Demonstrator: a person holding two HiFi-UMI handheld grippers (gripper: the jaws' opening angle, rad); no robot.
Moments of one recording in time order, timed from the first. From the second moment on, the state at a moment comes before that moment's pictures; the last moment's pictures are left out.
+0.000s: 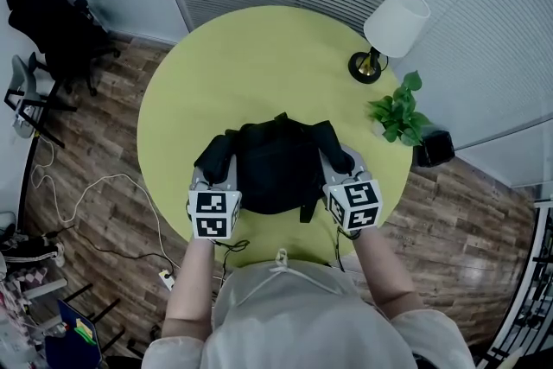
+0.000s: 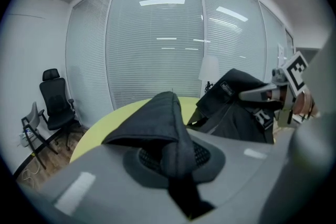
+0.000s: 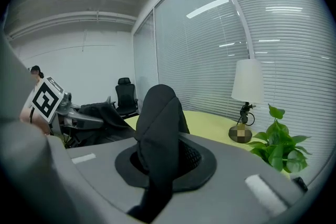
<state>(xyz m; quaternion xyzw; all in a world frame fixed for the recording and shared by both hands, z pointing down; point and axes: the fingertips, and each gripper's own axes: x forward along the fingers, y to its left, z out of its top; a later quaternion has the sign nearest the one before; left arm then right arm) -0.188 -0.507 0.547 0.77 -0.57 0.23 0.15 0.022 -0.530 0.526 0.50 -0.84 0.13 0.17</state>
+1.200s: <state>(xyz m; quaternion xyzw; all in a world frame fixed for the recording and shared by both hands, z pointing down) -0.190 -0.472 0.582 0.78 -0.56 0.23 0.17 0.029 -0.487 0.571 0.51 -0.81 0.14 0.25</state>
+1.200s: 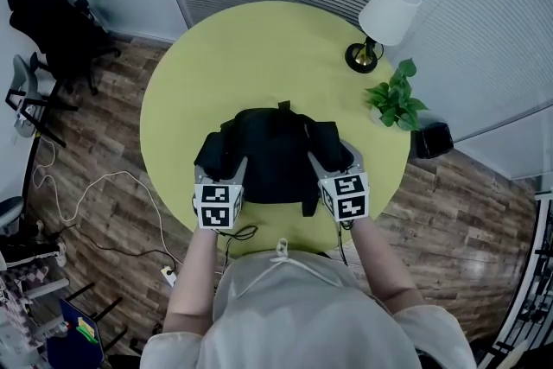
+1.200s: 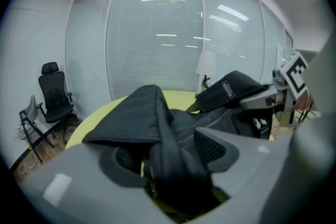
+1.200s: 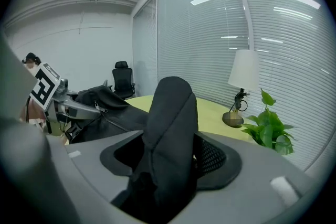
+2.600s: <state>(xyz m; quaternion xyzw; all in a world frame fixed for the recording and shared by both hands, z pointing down) -0.198 -0.316 0.506 0.80 -0.58 0.10 0.10 0.017 -0.314 0.520 0.61 -0.77 0.15 0.16</state>
